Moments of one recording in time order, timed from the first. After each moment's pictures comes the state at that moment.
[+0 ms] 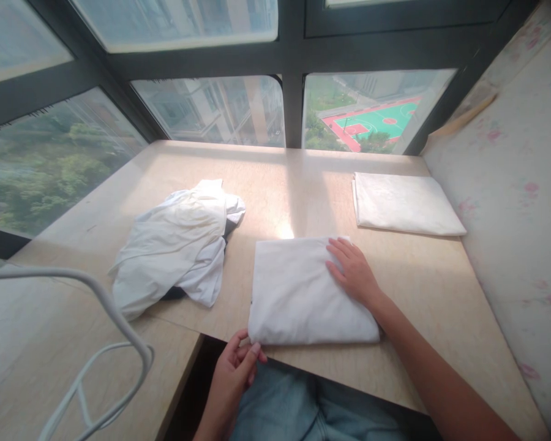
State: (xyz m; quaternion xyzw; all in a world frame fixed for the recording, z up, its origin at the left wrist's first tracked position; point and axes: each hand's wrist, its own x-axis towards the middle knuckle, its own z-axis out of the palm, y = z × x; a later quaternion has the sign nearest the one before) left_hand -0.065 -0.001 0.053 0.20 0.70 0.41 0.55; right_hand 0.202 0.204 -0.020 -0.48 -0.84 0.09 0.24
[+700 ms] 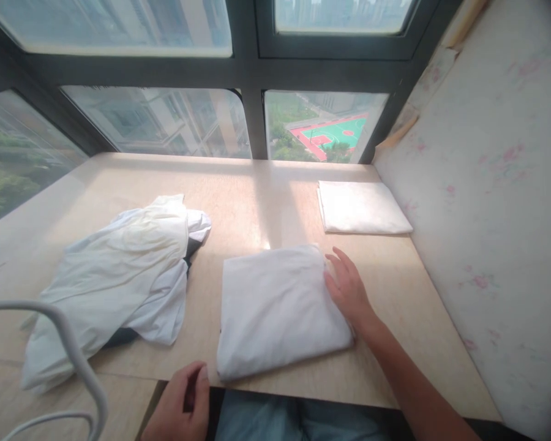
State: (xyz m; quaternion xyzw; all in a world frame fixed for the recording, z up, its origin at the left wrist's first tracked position) left_hand -0.103 0.002 0.046 0.49 0.82 0.23 0.16; right_hand 0.222 0.172 0.003 -0.59 -0.73 0.07 0.34
